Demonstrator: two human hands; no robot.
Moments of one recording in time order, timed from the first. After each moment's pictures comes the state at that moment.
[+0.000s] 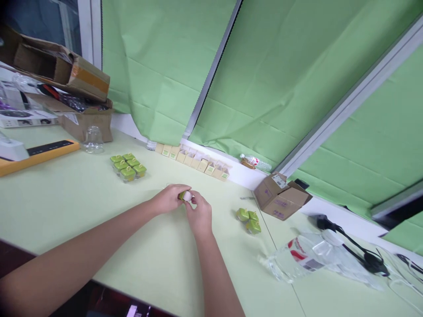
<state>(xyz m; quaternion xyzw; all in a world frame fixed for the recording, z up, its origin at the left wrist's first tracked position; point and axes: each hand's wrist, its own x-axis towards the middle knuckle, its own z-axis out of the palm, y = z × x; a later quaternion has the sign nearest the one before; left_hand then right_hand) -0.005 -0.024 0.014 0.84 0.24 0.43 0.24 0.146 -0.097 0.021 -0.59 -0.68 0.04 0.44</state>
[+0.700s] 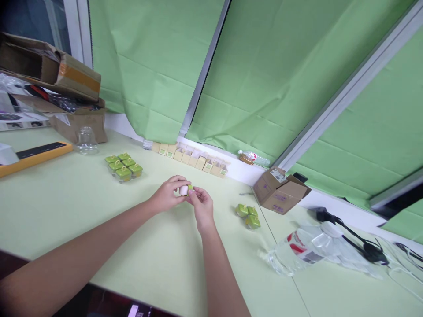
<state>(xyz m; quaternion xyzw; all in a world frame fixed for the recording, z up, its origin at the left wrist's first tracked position) -0.001 -0.030 0.022 0.80 0.26 0.50 0.23 0.151 -0.086 0.025 -0.49 -0.42 0.41 0.65</state>
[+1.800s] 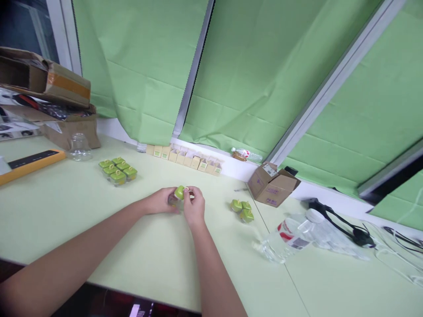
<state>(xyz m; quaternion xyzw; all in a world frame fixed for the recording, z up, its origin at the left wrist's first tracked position) -0.014 -0.021 0.002 0.82 0.26 0.31 0.41 0.150 -0.084 0.015 -0.56 -0.57 0.16 0.58</state>
